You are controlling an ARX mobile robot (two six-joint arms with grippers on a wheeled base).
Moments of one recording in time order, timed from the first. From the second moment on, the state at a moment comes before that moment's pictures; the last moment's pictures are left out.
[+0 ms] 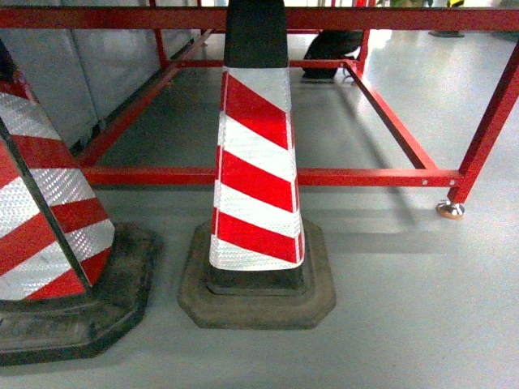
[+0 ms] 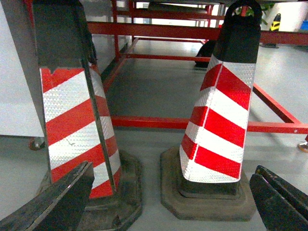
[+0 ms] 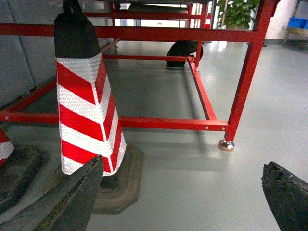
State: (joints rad) left arm 0.00 0.01 0.01 -0.01 0.00 0.00; right arm 0.00 0.01 0.01 -0.01 0.00 0.00
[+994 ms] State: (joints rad) left arm 0.00 0.01 0.01 -0.01 0.00 0.00; right arm 0.00 0.01 0.01 -0.01 0.00 0.00
